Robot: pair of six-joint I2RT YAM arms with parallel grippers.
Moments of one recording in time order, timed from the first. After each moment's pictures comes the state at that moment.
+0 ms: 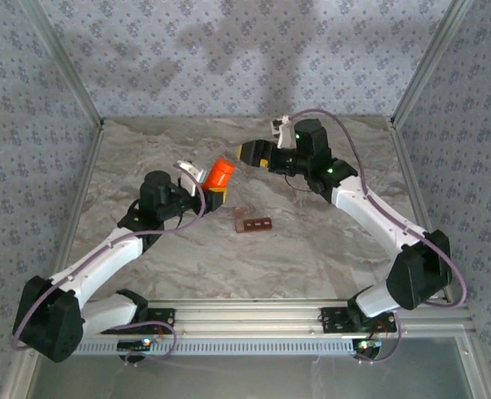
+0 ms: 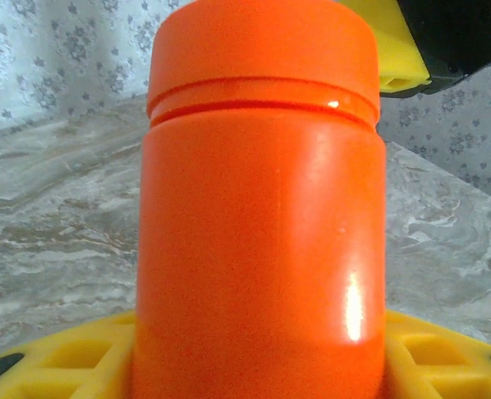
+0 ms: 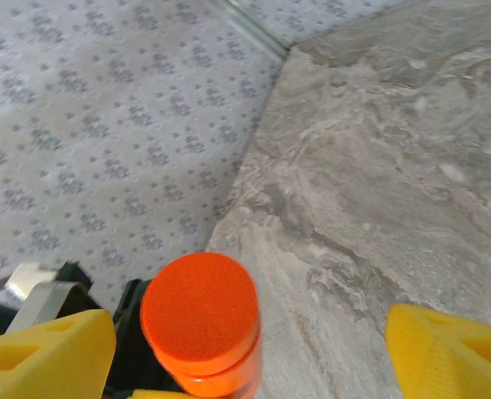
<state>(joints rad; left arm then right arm) -0.48 1.11 0.68 0.16 0.42 -0.09 0.53 1.47 1.29 -0.19 -0.52 0.72</state>
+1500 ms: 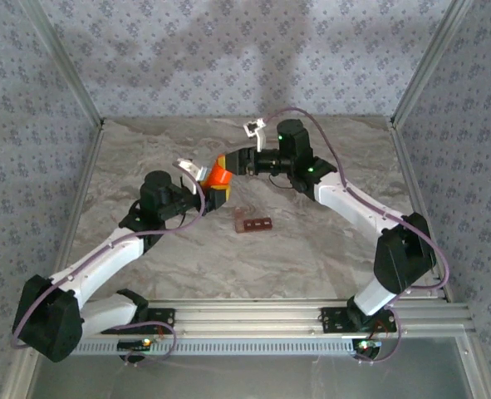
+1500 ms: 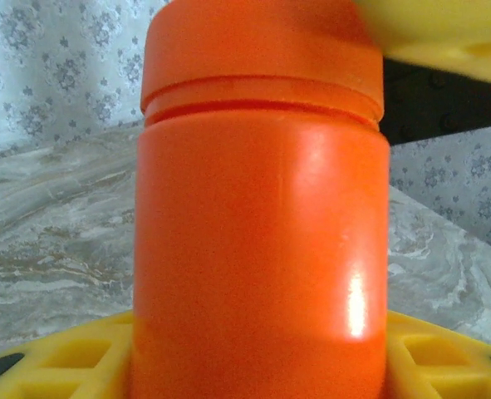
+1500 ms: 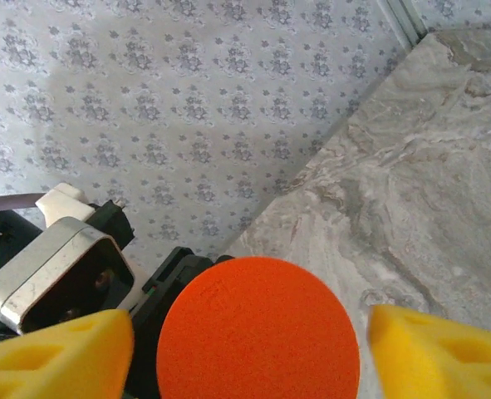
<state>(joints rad) -0.50 1.11 0.69 0.22 0.43 -0.18 0.58 1.58 1.31 0.05 -0.74 0.55</state>
